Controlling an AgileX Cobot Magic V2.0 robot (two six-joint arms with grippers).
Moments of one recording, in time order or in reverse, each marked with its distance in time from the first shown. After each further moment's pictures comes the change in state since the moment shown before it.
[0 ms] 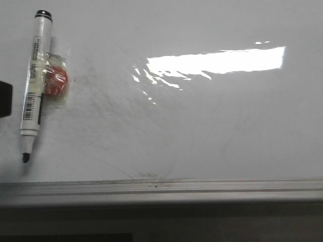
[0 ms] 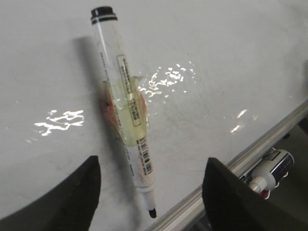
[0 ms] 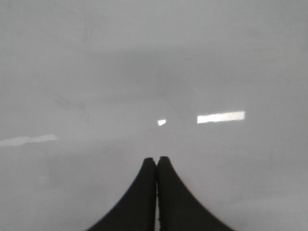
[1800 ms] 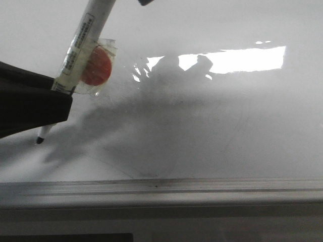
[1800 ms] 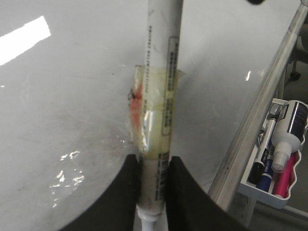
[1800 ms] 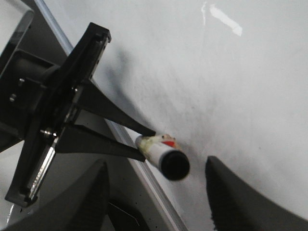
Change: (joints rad) left arm -0.006 0.248 -0.003 0.509 -0.320 0.004; right arm 0.983 0.927 -0.784 -0.030 0.149 -0.050
